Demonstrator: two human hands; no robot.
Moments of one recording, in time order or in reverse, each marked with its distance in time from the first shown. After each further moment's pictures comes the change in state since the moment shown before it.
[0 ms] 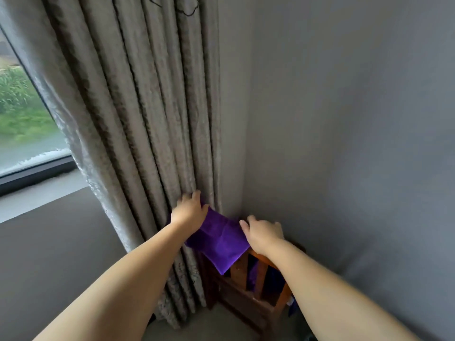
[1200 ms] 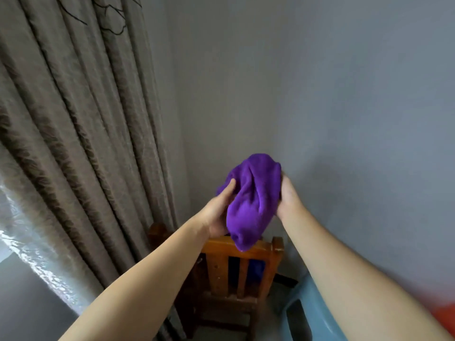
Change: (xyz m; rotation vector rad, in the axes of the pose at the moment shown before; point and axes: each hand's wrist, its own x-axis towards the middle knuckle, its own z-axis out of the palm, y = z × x) left_hand -0.028 0.102 -0.038 -1.417 -1.243 0.080; right_hand -0.044 0.017 -0.110 2.200 0.507 0.278
